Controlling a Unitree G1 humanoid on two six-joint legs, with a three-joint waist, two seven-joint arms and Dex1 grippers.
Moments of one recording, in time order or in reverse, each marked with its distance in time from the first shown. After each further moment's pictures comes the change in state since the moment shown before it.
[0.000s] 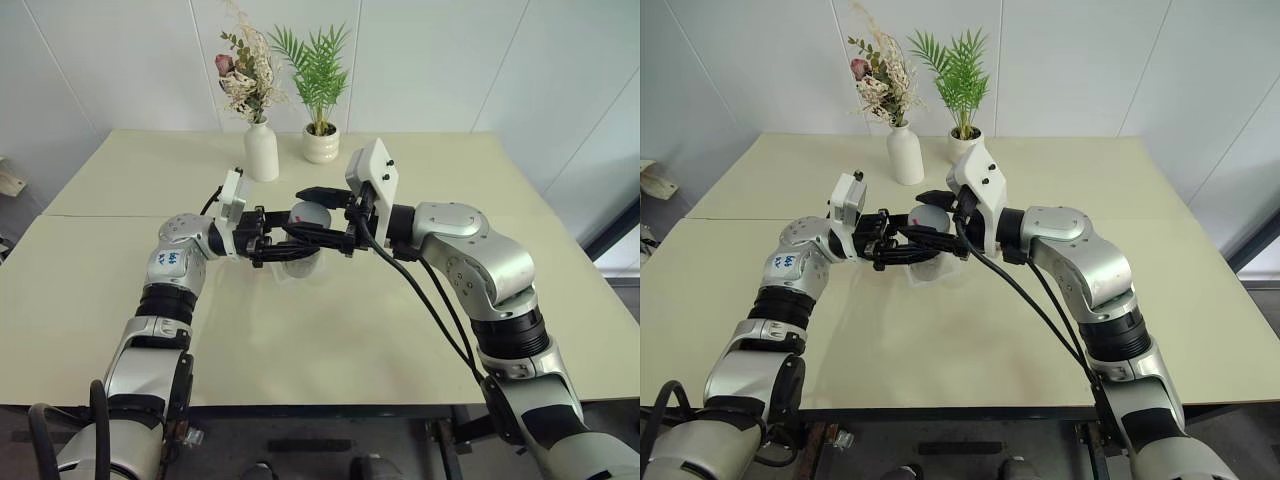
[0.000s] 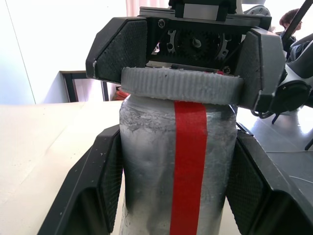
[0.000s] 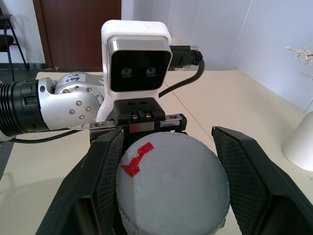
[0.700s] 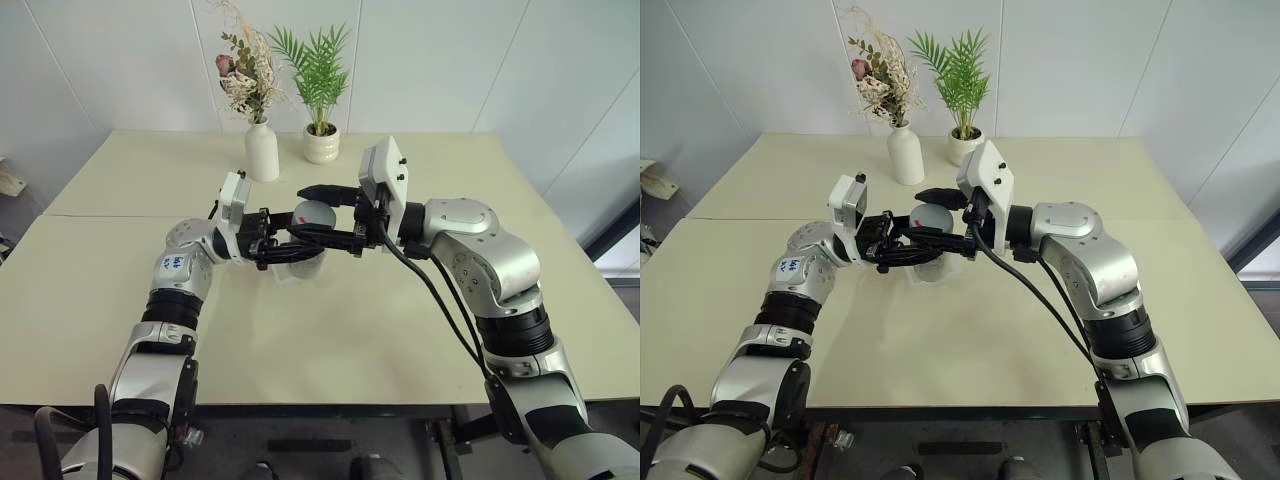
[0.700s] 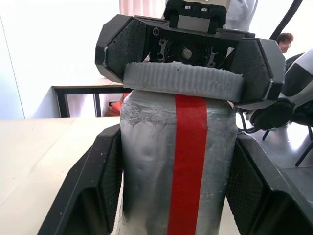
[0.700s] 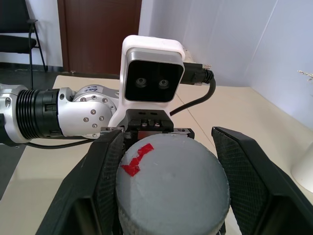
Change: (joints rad) left arm 0.027 -0.034 0.004 -0.044 -0.068 0.044 0.000; right arm 0.003 -0.012 -0.017 0.033 0.000 -0.100 0.133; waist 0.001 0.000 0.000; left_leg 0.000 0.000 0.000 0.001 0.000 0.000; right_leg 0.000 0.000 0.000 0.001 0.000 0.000
